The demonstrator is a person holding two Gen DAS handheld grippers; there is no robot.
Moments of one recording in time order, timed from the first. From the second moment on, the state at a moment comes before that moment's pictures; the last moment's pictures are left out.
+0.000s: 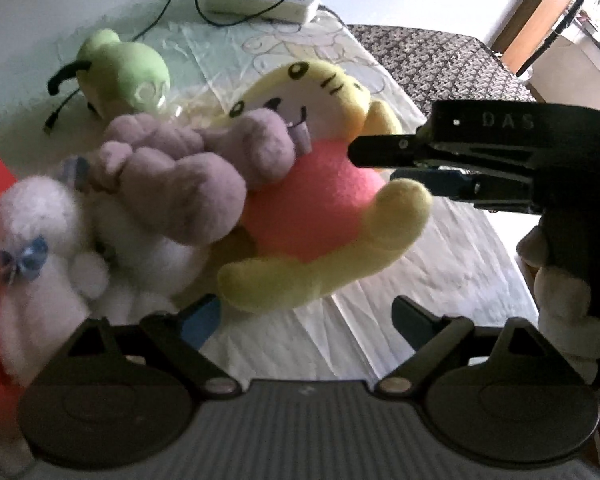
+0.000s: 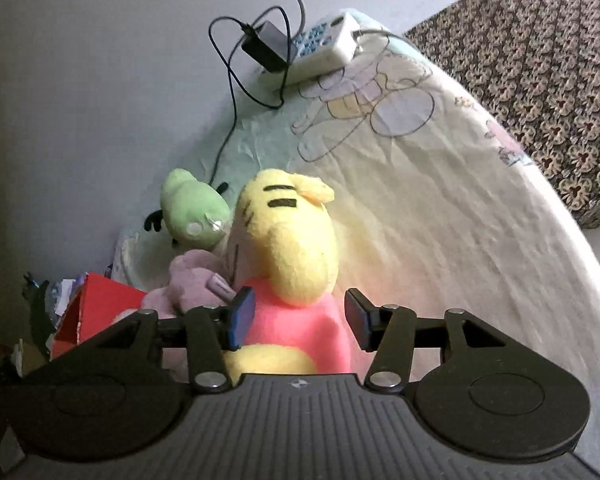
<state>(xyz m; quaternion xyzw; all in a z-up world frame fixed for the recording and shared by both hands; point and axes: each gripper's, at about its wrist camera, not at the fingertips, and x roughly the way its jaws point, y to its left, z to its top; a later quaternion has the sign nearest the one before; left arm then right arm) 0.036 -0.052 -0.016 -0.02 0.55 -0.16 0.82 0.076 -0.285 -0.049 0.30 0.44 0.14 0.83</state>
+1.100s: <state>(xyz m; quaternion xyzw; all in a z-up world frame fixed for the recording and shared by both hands) 0.011 -0.092 -0.013 0.05 0.56 -0.20 0.80 0.034 -0.307 -0.040 0.34 0.47 0.12 0.81</state>
